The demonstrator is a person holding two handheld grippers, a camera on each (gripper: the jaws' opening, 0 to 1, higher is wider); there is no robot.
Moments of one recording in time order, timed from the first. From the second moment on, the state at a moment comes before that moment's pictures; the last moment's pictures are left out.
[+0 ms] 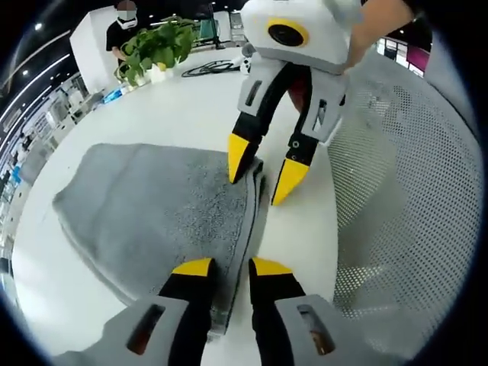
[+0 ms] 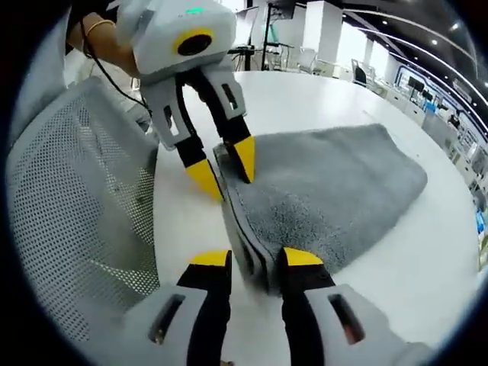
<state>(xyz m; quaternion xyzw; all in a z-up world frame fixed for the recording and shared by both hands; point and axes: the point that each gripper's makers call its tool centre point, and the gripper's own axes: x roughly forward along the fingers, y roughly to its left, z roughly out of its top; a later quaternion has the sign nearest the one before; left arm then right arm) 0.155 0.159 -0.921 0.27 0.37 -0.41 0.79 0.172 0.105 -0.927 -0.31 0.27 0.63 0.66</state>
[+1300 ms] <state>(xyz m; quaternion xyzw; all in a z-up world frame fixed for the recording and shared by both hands) 0.166 0.164 -0.909 0.20 0.38 -0.40 0.81 0.185 0.110 -0.908 -0.22 0.37 0.57 0.70</state>
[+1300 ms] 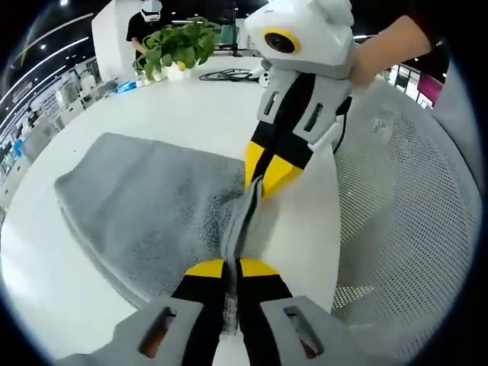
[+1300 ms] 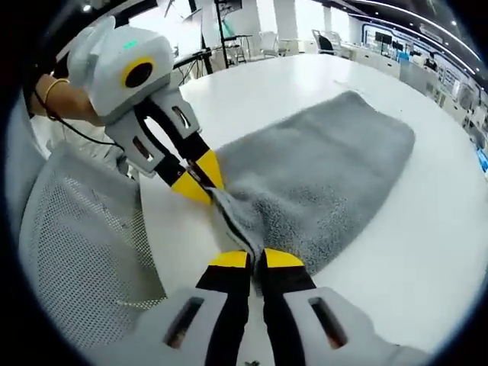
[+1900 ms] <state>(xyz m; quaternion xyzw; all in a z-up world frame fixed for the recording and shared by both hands) 0.172 0.161 -0.885 0.24 0.35 -0.41 0.81 0.194 0.112 -0.876 -0.16 0.36 0.56 0.73</state>
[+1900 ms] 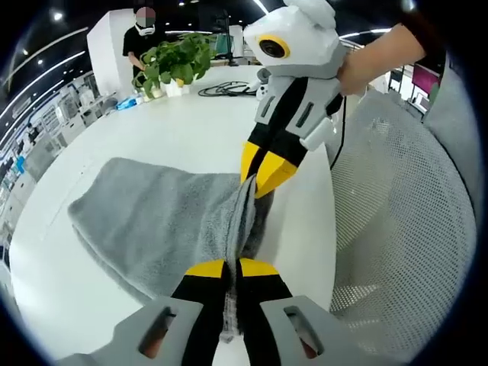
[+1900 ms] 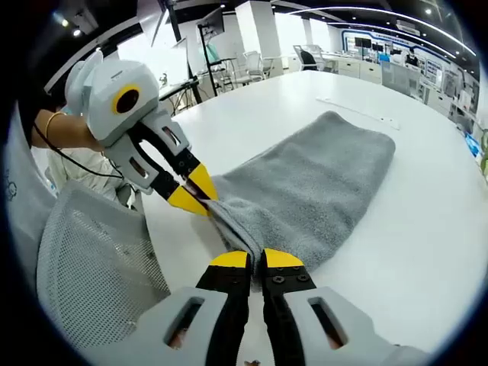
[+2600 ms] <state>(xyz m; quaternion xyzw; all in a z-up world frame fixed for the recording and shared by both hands) 0.166 0.155 -0.921 0.34 0.34 -0.43 0.76 0.187 0.111 -0.891 -0.18 0.37 0.55 0.73</state>
